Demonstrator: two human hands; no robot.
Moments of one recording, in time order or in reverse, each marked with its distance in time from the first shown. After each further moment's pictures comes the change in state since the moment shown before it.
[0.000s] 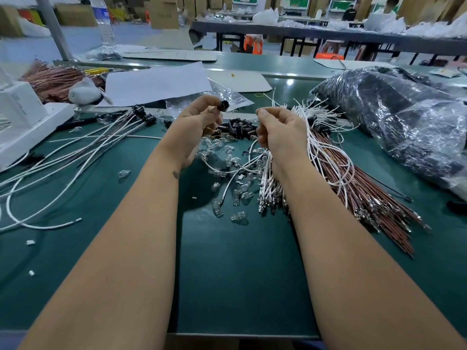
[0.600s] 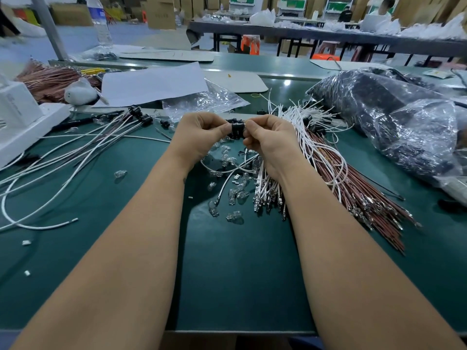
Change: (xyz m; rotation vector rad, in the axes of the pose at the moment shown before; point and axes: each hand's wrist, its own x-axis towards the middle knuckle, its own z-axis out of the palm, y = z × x) left_hand -0.006 -0.007 0.014 0.417 0.104 0.086; right_hand 0.000 0.004 -0.001 0.006 -0.135 0.061
